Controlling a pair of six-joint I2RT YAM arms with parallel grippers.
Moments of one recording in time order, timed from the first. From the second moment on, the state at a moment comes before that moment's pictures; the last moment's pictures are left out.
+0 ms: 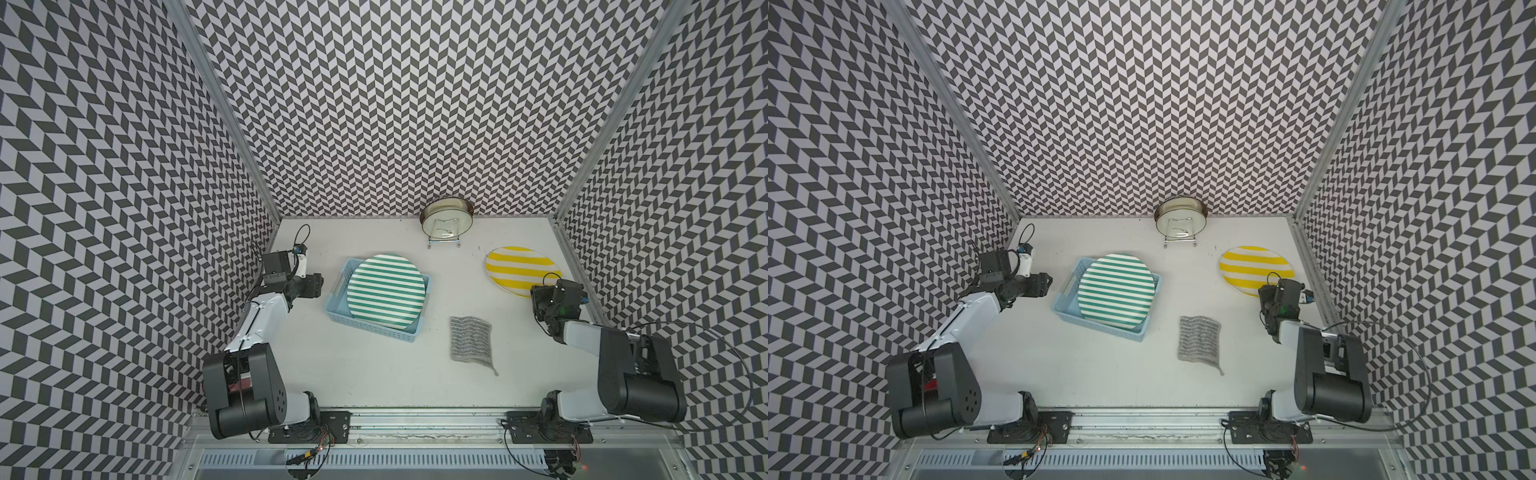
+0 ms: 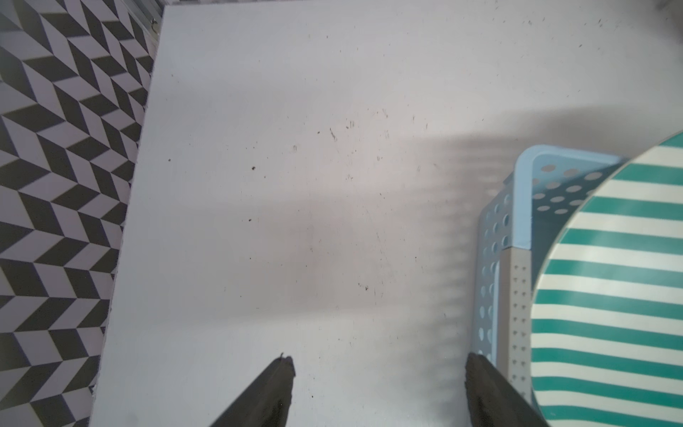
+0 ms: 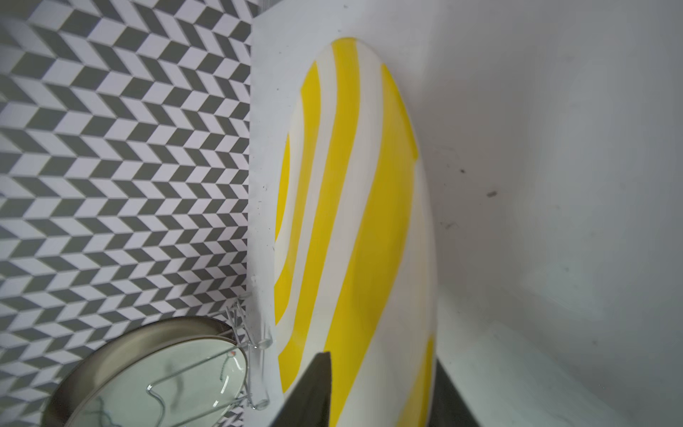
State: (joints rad) left arm 0.21 1.39 0.88 -0.33 0.21 0.24; right arm -0.20 1.45 0.46 0.36 -0.10 1.23
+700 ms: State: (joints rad) left arm 0.15 1.45 0.80 -0.32 0.28 0.31; right arm -0.21 1.26 0.51 0.03 -0.23 1.02
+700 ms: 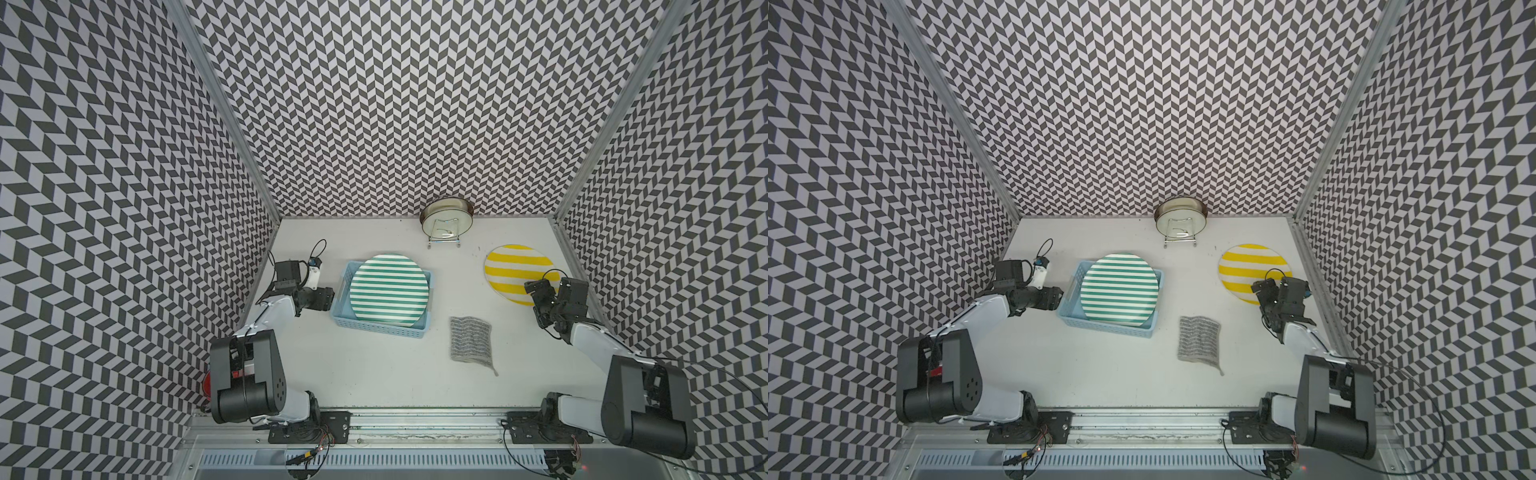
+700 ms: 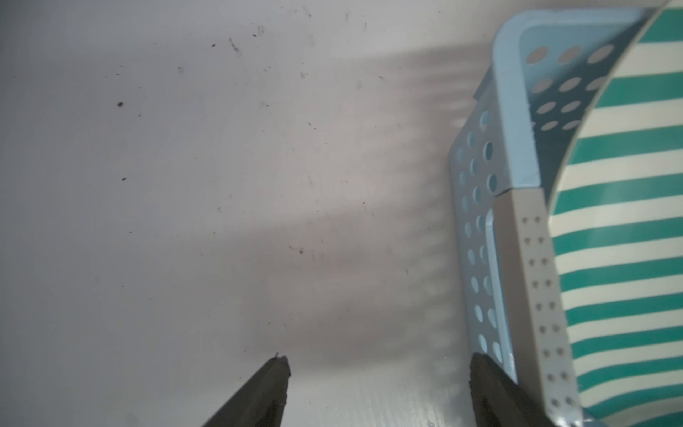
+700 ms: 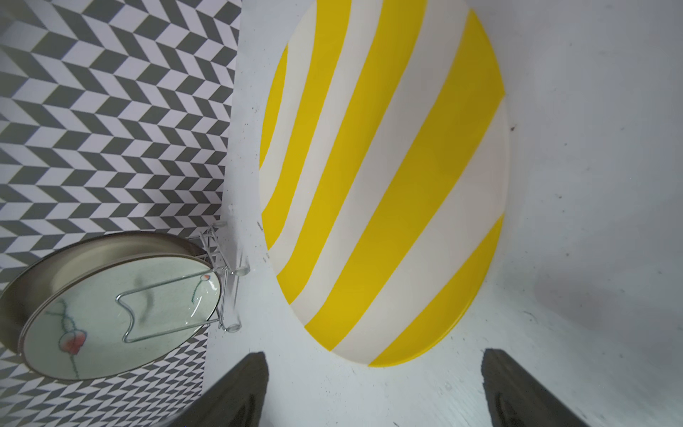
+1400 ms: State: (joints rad) left arm 0.05 1.41 0.77 -0.34 0.30 0.34; right arm 0.39 1.24 0.80 -0.04 -0.36 0.54
